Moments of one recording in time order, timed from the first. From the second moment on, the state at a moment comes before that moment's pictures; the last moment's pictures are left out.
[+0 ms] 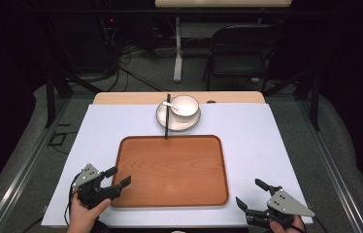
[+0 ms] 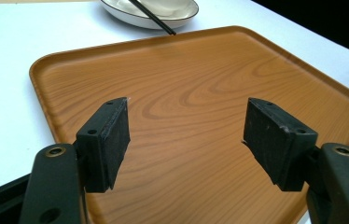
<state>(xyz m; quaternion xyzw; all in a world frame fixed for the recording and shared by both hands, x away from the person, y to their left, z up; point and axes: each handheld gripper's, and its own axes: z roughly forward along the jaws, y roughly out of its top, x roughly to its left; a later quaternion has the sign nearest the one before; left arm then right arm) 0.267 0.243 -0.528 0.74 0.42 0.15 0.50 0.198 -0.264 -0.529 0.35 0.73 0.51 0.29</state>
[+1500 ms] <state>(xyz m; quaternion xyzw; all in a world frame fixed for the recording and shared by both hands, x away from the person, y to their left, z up) 0.380 0.201 -0.468 0.73 0.50 0.12 0.45 0.198 -0.264 -0.529 0.36 0.73 0.51 0.28</state>
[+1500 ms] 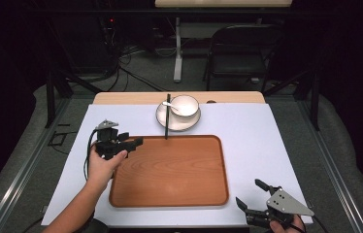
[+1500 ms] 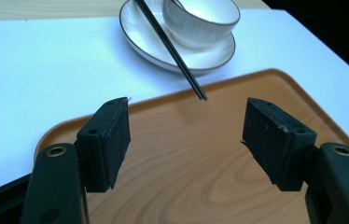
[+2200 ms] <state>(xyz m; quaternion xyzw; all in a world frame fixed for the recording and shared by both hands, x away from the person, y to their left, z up) 0.438 0.167 -0.438 0.72 0.53 0.09 0.45 0.199 -0.265 -0.529 0.36 0.73 0.51 0.28</state>
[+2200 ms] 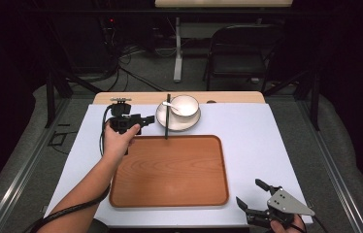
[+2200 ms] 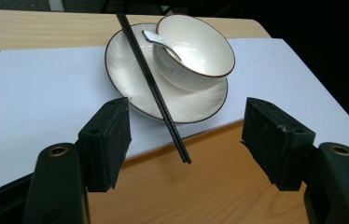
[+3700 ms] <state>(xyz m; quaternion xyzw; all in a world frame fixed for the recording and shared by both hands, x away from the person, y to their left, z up) 0.506 0.110 -0.467 0.76 0.60 0.06 0.26 0.199 -0.268 -0.529 0.36 0.73 0.51 0.28</state>
